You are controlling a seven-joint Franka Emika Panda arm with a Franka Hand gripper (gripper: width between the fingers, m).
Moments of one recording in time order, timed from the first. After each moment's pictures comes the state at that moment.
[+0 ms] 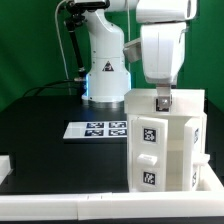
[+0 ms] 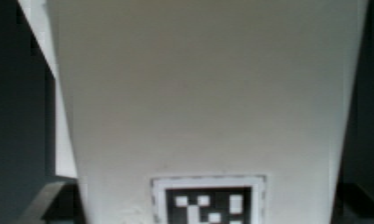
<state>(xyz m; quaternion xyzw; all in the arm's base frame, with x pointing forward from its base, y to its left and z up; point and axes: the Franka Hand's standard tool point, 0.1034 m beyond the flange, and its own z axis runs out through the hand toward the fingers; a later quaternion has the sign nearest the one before) 0.591 0.078 0.150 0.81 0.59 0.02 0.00</state>
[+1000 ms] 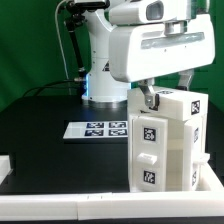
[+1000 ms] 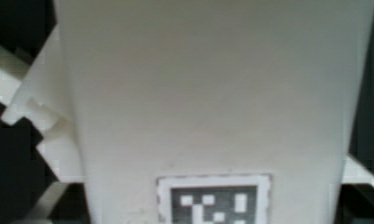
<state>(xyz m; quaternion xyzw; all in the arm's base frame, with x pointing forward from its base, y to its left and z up) 0.591 0.080 0.150 0.96 0.27 0.02 -0.01</state>
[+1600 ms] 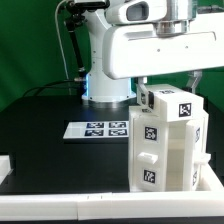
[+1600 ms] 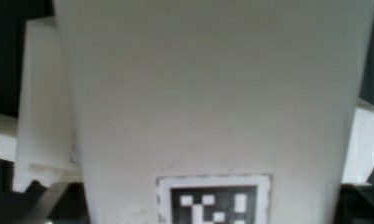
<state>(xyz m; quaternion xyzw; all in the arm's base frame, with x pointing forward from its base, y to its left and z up) 0.593 0.078 0.150 0.99 0.11 0.02 -0.02</state>
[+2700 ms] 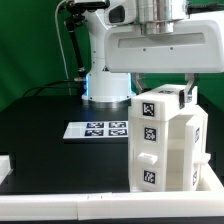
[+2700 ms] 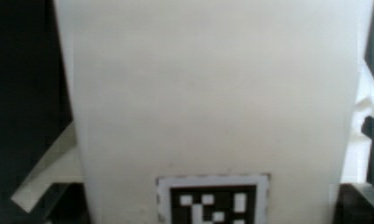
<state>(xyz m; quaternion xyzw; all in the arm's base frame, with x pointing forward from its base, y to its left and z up) 0.591 0.072 0.150 0.93 -0.37 0.02 -0.04</state>
